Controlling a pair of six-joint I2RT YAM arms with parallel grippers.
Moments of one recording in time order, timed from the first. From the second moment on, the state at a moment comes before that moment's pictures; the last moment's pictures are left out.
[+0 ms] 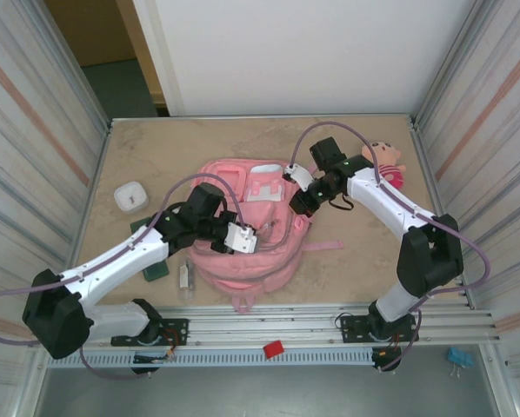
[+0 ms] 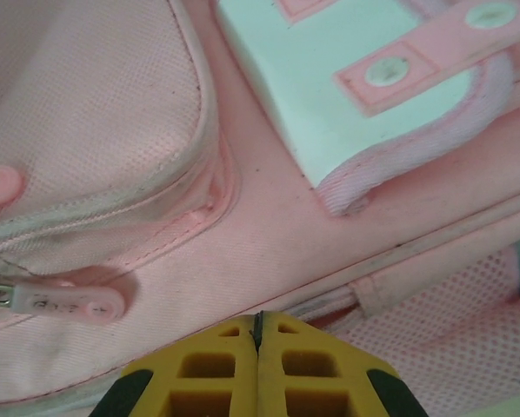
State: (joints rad) left arm -0.72 1.21 0.88 -0.47 0.41 1.16; right arm 0.44 1.61 1.30 -0.87 -0.49 -0.34
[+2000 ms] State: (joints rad) left arm -0.66 1.16 0.82 -0.38 0.52 1.05; right arm 0.40 1.50 1.07 -0.57 -0.51 -0.31
